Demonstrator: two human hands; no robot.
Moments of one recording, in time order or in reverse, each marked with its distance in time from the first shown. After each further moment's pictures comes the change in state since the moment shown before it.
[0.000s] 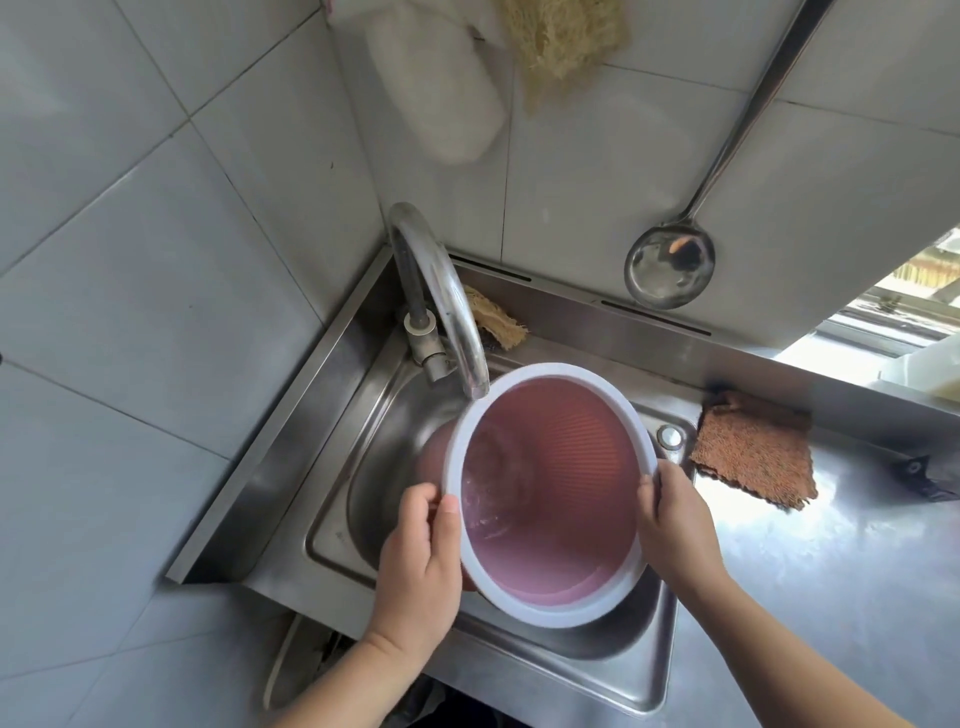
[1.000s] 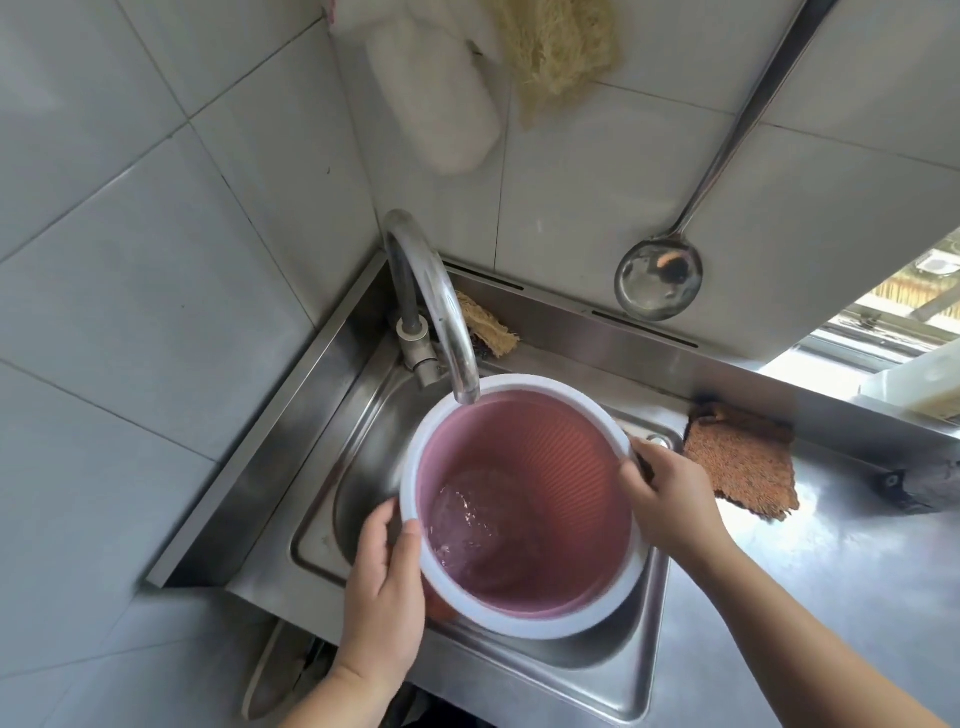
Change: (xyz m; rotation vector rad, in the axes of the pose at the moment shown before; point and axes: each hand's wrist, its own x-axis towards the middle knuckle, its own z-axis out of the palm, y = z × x) left_hand -0.013 -0.015 -0.007 -0.230 0.112 -0.330; right_hand 0.022 -0.032 -0.036 -0.025 -0.100 -0.140
